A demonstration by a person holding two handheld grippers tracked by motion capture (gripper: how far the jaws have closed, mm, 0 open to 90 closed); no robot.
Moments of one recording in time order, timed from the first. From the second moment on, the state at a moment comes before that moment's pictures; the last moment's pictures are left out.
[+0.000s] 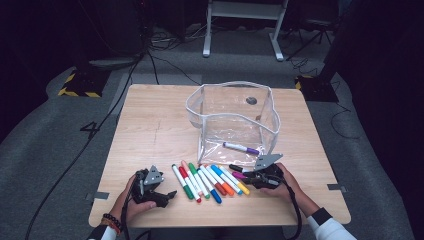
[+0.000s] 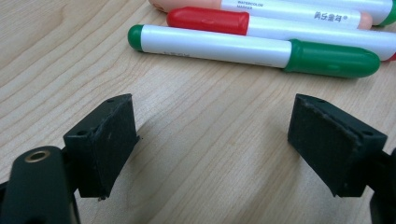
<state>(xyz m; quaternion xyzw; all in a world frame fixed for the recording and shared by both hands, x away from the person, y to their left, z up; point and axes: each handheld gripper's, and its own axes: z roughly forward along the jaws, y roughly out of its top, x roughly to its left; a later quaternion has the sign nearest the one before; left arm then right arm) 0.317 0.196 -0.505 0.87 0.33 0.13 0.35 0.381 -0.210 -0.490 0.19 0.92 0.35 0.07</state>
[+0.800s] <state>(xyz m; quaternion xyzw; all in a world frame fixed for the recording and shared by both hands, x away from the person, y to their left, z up) 0.316 0.183 -0.505 0.87 0.33 0.13 0.35 0.369 -0.234 -0.459 0.16 0.90 0.40 0.07</state>
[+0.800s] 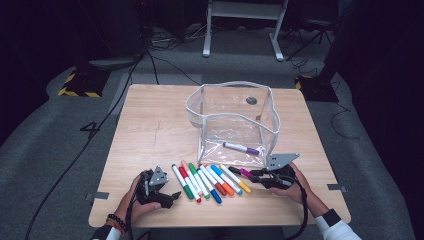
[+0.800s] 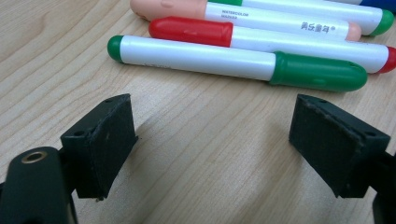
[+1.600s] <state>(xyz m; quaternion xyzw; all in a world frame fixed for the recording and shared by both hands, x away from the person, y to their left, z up) 0.316 0.185 -0.505 0.87 0.33 0.12 0.35 0.346 -0.284 -0.343 0.16 0.84 0.50 0.15</state>
